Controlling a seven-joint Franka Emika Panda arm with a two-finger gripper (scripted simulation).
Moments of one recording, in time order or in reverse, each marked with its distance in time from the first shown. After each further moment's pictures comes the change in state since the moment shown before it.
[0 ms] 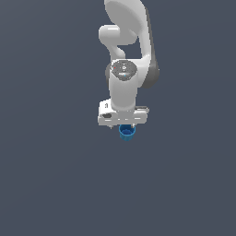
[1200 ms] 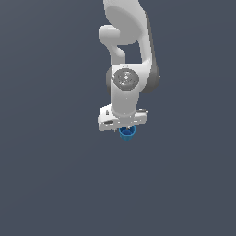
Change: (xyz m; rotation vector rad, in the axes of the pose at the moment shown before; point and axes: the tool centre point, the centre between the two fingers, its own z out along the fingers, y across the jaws) arm 0.004 0.002 0.012 -0.015 -0.072 -0.119
